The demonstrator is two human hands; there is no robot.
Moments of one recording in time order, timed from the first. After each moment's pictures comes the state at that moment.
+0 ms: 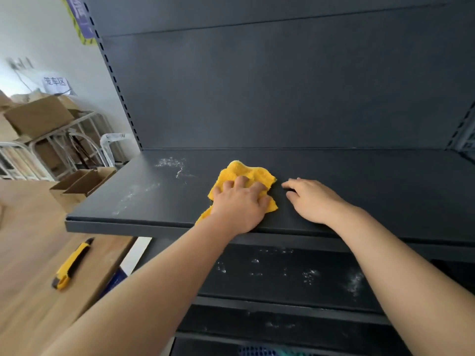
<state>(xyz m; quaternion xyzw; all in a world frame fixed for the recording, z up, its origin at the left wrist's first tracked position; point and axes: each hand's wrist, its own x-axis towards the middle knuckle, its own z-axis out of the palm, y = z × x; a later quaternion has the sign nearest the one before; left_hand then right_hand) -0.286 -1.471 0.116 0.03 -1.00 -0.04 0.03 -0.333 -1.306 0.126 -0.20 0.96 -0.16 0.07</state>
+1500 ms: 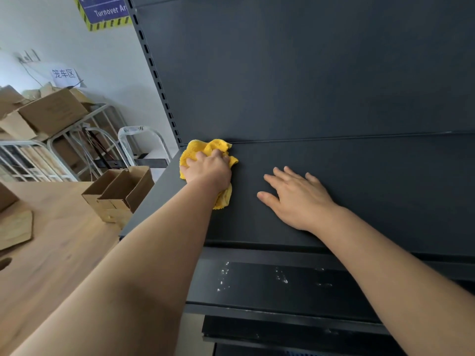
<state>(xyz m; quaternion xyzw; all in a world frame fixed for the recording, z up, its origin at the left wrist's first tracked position) -0.373 -1.697 0.112 0.26 -0.97 -0.06 0.02 -0.331 -1.498 0.116 -0.25 0.96 -0.09 0.04</state>
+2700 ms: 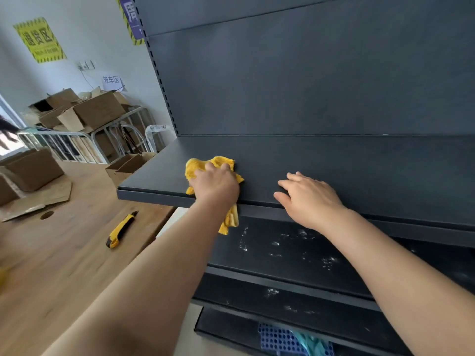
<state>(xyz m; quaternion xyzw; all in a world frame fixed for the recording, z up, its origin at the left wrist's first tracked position) -0.250 -1.514 0.127 0.30 -0.95 0.02 0.04 -0.271 -1.329 0.120 -0.29 0.95 -0.11 0.00</state>
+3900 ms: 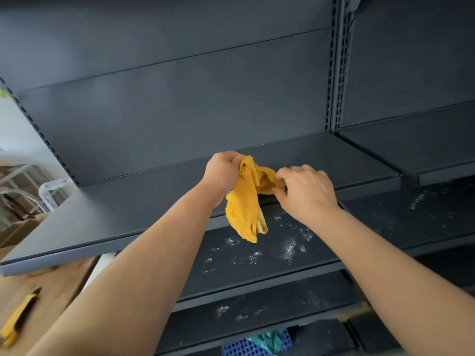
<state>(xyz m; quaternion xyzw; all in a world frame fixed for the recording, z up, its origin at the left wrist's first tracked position) -0.272 -1.324 0.182 -0.02 -0.89 -0.44 0.08 -0.222 -1.160 0.145 -0.08 0.96 -0.11 -0.23</state>
